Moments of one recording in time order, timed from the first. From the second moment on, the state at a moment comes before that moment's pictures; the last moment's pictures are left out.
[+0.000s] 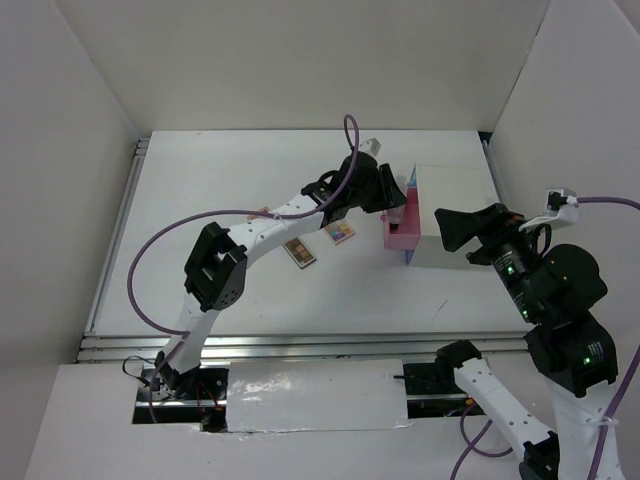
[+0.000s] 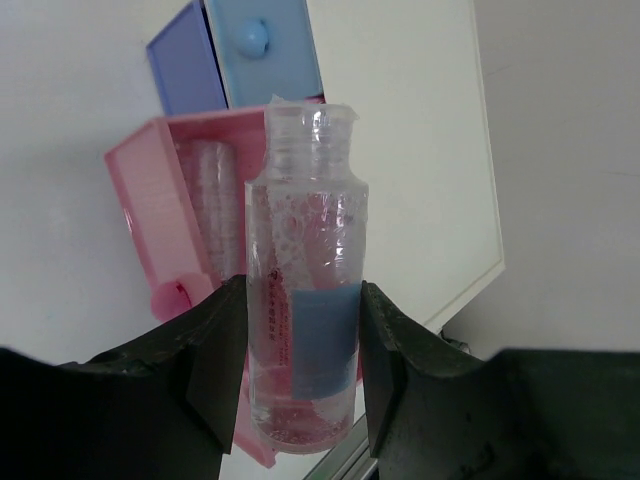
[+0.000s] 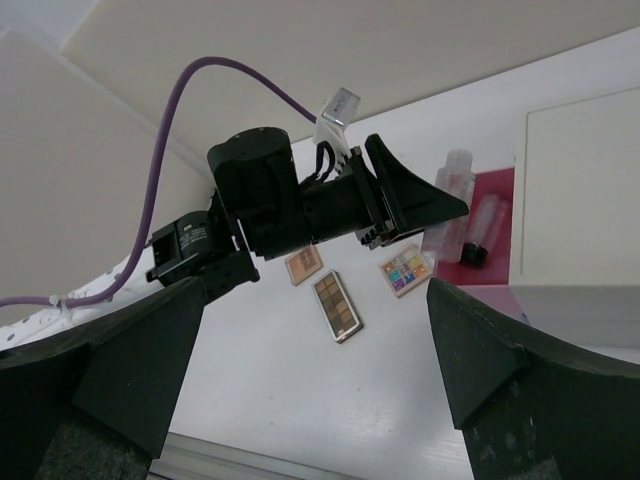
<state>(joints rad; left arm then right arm) -0.81 2.16 1.94 -0.21 0.06 -0.88 0.32 0.58 1.29 -0.74 0.09 0.58</state>
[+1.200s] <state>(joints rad) -0.63 1.16 0.99 -0.51 -0.50 -0.74 0.55 1.59 1.42 -0.68 0.27 0.53</state>
